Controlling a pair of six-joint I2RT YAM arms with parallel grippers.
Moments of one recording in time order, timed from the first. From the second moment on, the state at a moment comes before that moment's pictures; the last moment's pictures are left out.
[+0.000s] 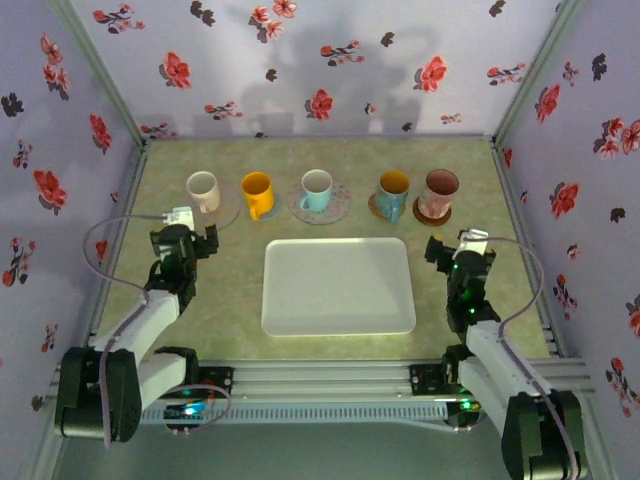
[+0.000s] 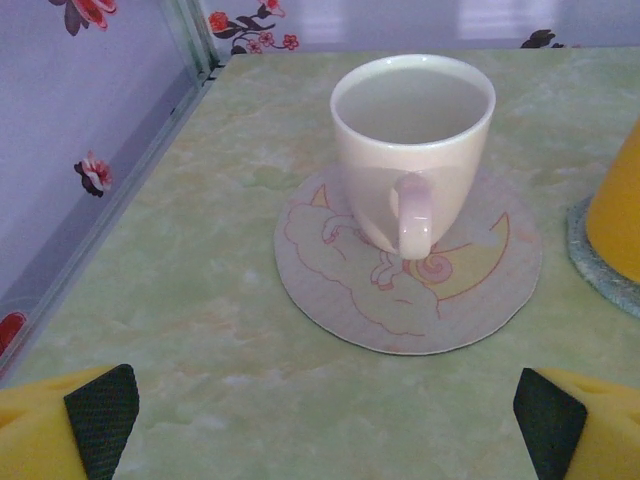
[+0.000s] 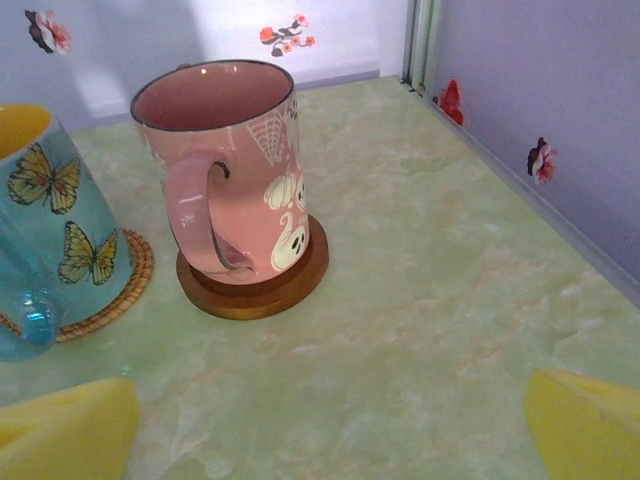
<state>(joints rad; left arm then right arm) -0.13 1.07 0.40 0.24 -0.34 -0.03 0.10 0.82 0.18 0.30 0.30 0.16</state>
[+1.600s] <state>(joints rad) -0.04 1.53 0.36 0.82 -0.24 -0.04 0.03 1.48 0.35 0.73 0.06 0.08</state>
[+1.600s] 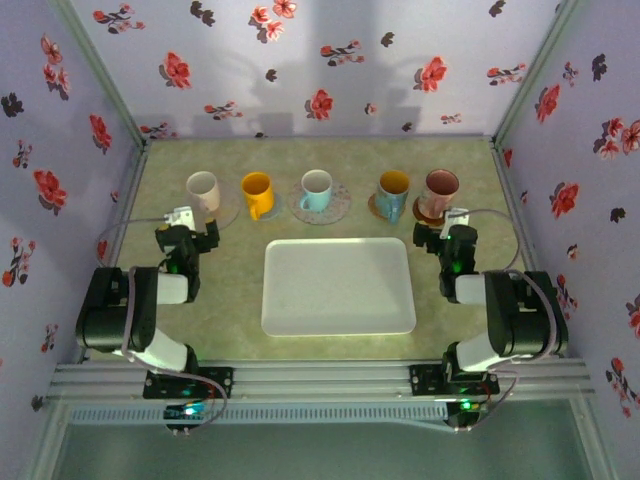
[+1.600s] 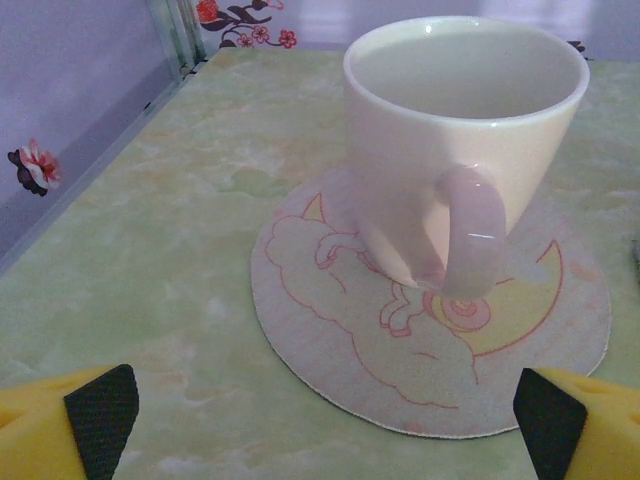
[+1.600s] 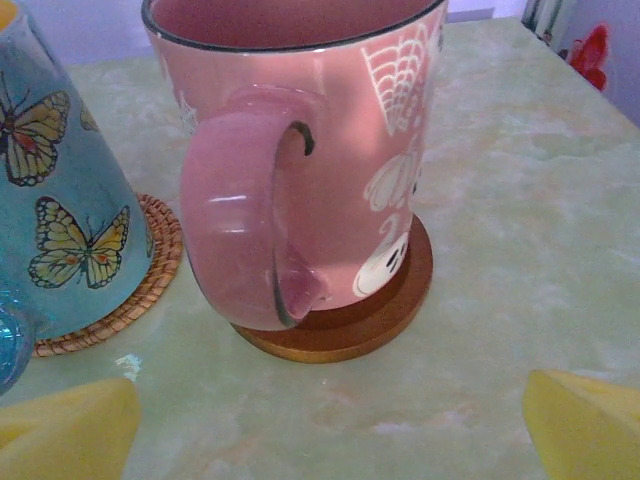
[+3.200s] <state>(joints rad) 0.01 1.53 0.38 0.79 -0.05 0.01 -0.04 1.54 0.37 0.76 -0.11 0.08</state>
